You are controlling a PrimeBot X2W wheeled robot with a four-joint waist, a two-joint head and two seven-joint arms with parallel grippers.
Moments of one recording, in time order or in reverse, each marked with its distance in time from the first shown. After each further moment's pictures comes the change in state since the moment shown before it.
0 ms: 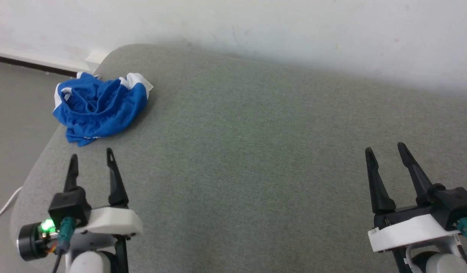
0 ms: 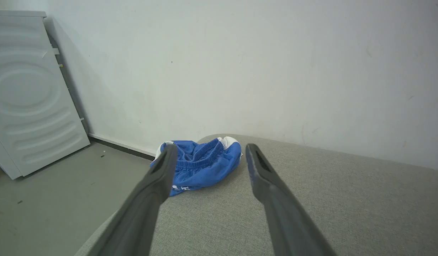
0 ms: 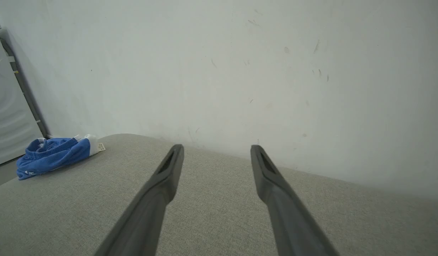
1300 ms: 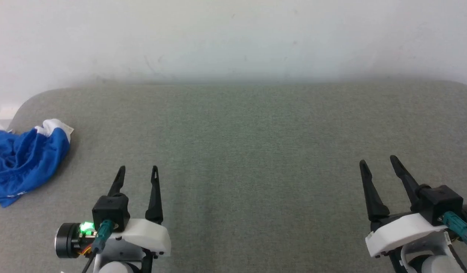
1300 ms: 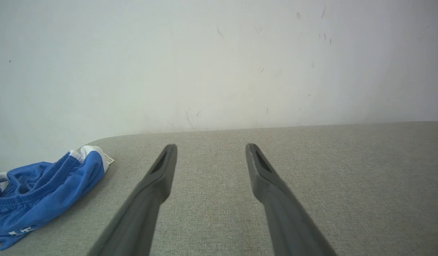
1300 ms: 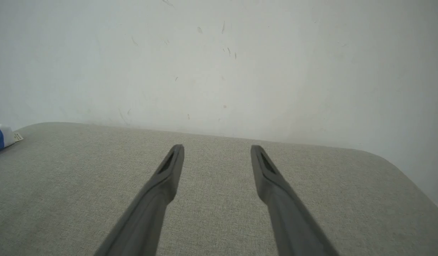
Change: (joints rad) left arm 0.033 -0.002 -0.101 0.022 0.022 -0.103 0.079; right arm -0.003 -0.001 -0.007 0.072 -0.027 0.000 0.080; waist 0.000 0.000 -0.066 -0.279
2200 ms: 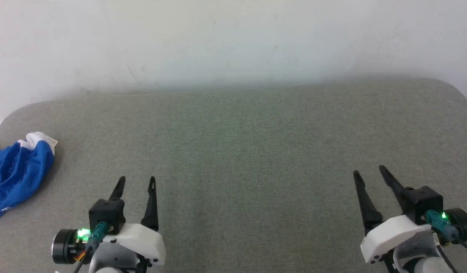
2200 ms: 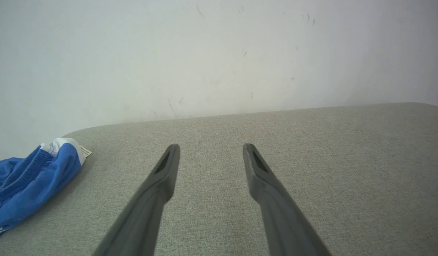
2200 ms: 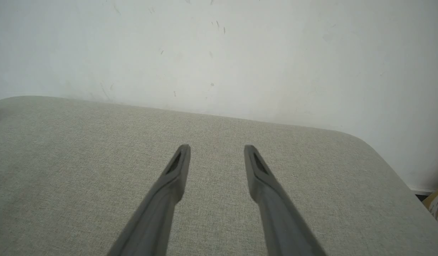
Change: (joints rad) left arm 0.021 -0.006 0.048 0.011 0.000 -0.074 0.054; right arm -0.002 0.000 0.016 0.049 -0.065 0.000 0.053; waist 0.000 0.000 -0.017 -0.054
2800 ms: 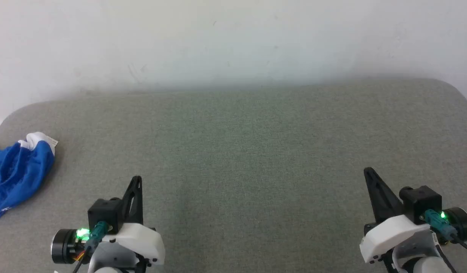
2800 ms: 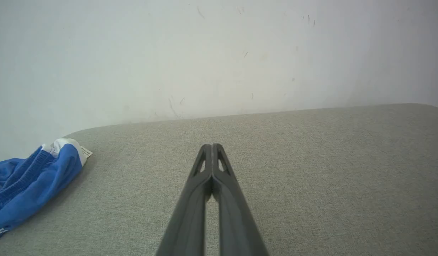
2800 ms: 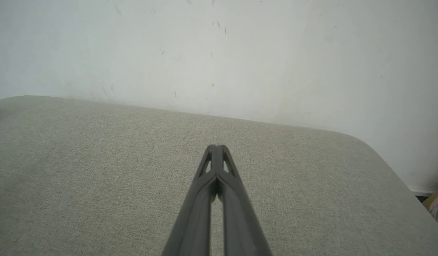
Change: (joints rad) left arm -0.001 0.000 0.002 -0.002 0.000 -0.002 0.001; right arm -0.001 0.001 0.002 -0.002 -0.001 0.000 0.001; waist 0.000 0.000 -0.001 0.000
